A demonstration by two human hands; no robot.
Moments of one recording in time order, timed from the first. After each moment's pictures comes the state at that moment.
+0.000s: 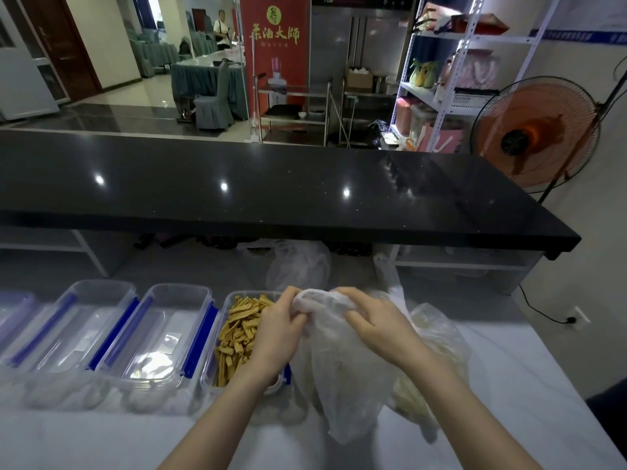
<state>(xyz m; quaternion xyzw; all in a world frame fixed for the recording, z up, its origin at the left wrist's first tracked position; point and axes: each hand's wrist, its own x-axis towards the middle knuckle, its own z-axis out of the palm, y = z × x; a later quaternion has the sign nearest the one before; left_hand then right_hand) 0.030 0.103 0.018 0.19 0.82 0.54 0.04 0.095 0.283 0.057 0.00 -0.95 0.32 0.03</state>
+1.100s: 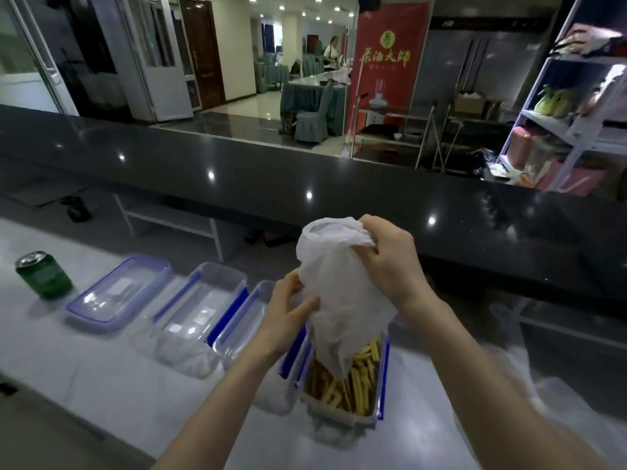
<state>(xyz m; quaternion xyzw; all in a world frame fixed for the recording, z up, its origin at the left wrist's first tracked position) -0.007 -0.040 0.045 0.07 0.75 0.66 0.04 -0.016 0.134 0.151 0.16 -0.87 0.41 0.21</state>
